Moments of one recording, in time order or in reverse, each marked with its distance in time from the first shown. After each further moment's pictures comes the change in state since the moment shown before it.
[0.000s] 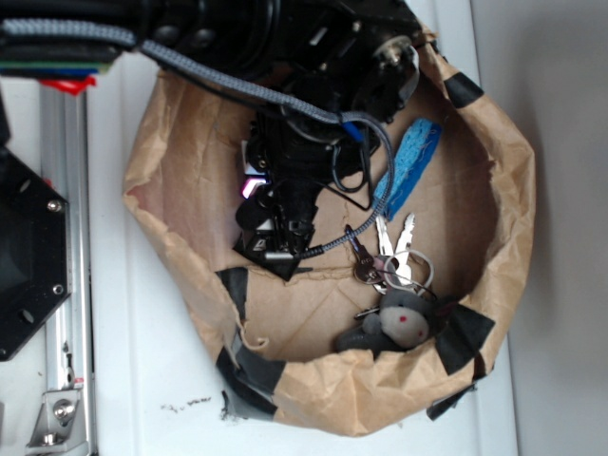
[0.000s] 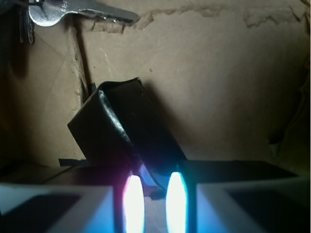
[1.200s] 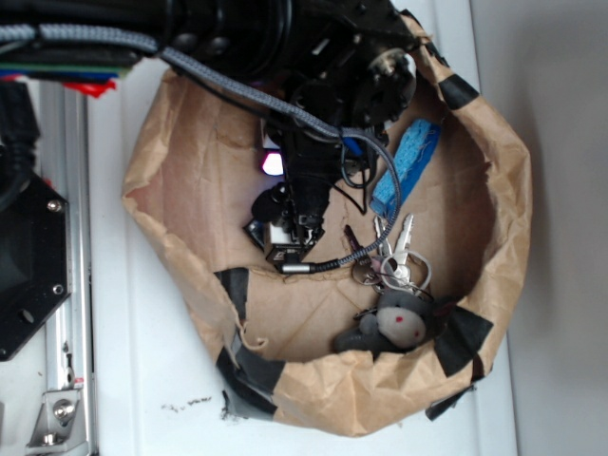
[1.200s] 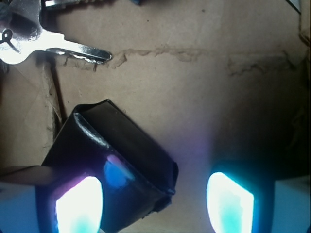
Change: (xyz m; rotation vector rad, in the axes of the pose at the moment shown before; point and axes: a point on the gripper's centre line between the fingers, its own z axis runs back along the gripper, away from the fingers) arm 0.012 0.009 -0.024 0.057 -0.037 -0.053
